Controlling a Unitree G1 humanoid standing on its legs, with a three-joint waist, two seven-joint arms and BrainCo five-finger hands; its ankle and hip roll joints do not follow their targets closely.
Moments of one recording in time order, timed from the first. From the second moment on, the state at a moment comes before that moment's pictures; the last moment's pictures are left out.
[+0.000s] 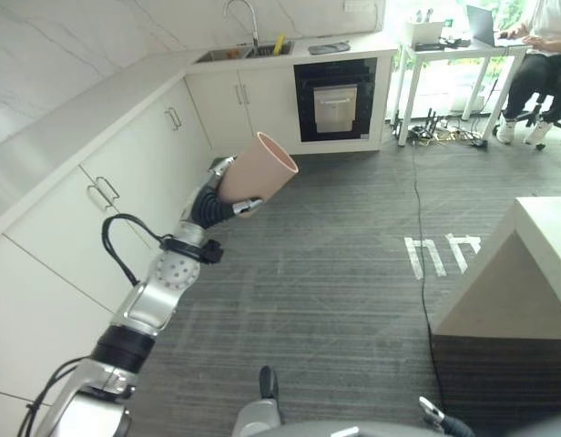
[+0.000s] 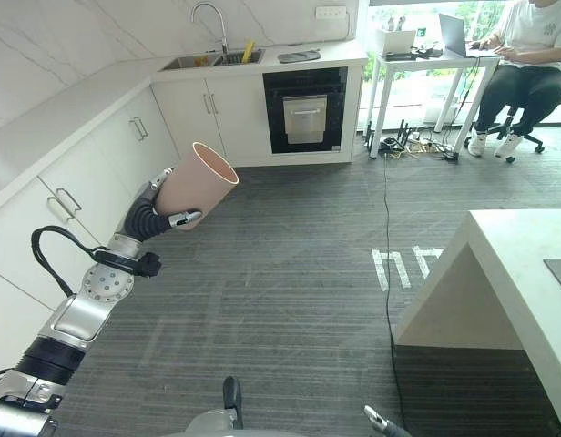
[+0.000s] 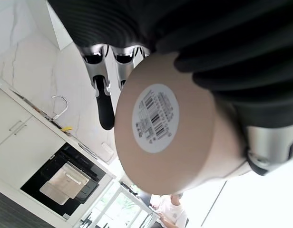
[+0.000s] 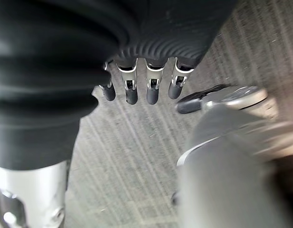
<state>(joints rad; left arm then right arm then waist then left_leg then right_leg) -0.29 0.63 -0.22 0.11 0.10 -0.24 0.20 0.10 -0.33 0.10 1.25 0.65 0.03 0.32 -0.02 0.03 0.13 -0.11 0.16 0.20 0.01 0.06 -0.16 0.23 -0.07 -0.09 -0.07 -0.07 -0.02</state>
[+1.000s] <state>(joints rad) -0.34 0.65 -0.31 -0.01 0.14 -0.23 0.13 -0.02 -0.29 0.15 1.10 0.63 -0.14 0.23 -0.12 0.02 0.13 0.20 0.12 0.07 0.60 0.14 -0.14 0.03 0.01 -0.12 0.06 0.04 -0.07</state>
